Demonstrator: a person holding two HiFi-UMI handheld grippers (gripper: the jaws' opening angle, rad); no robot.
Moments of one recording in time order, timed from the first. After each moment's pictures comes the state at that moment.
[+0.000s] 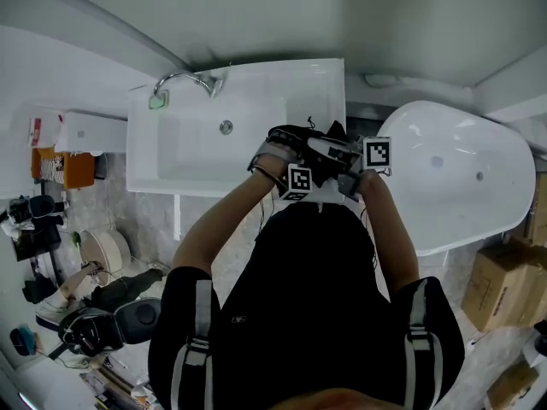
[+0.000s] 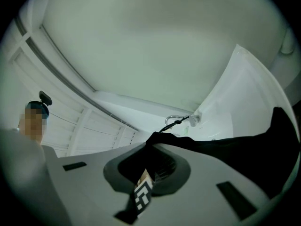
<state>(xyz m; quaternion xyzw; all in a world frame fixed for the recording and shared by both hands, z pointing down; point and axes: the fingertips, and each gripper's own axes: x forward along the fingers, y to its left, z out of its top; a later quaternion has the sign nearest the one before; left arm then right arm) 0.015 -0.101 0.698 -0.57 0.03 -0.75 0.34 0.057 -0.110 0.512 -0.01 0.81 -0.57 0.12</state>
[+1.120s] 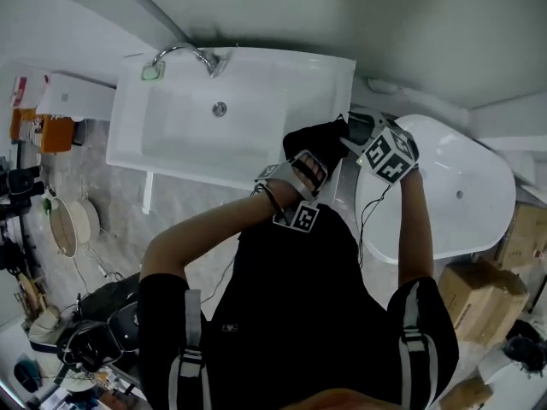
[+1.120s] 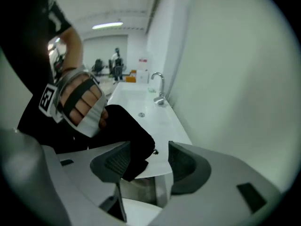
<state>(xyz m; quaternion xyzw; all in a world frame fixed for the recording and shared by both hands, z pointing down) 0.068 -0.055 0.633 -0.52 -0.03 -0.69 0.50 0.101 -0.160 0.547 -0.10 0.89 0.04 -0.43</state>
